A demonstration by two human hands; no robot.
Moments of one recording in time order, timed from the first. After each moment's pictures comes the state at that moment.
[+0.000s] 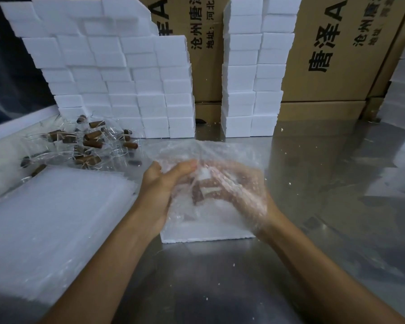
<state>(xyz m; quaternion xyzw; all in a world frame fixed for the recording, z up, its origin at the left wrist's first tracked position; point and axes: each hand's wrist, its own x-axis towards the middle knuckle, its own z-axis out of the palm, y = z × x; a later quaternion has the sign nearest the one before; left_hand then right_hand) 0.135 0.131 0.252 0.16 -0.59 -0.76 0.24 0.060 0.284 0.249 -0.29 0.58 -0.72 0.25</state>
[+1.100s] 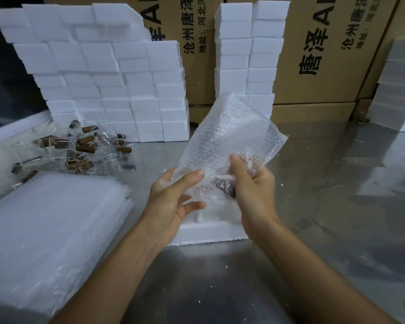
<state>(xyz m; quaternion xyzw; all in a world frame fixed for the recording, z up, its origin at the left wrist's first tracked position) 0.128 0.155 0.244 0.11 -0.52 -0.82 0.21 0.046 0.273 0.242 -0.14 0.55 -0.82 0.03</state>
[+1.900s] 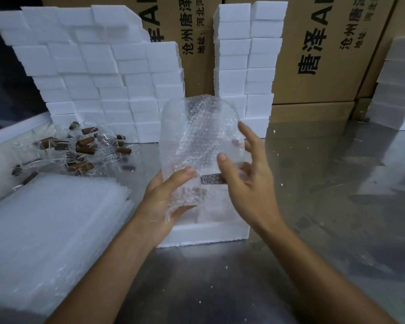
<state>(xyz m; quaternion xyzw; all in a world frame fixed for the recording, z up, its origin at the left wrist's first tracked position) 0.137 0.147 0.251 0.08 -0.53 -0.82 0.19 0.046 0.285 0.246 -0.35 0.68 -0.64 -0.14</state>
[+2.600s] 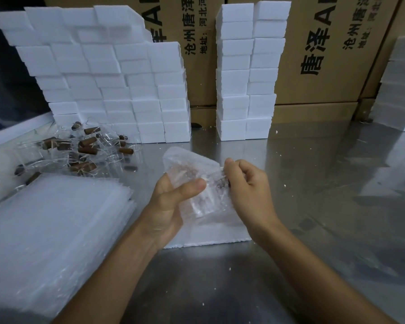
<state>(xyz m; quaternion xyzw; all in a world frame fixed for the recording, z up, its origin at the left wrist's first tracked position) 0.138 0.150 0.249 -0.05 -0.55 -0.81 0.18 0.050 0.273 0.242 -0.26 0.66 -0.71 -0.02</state>
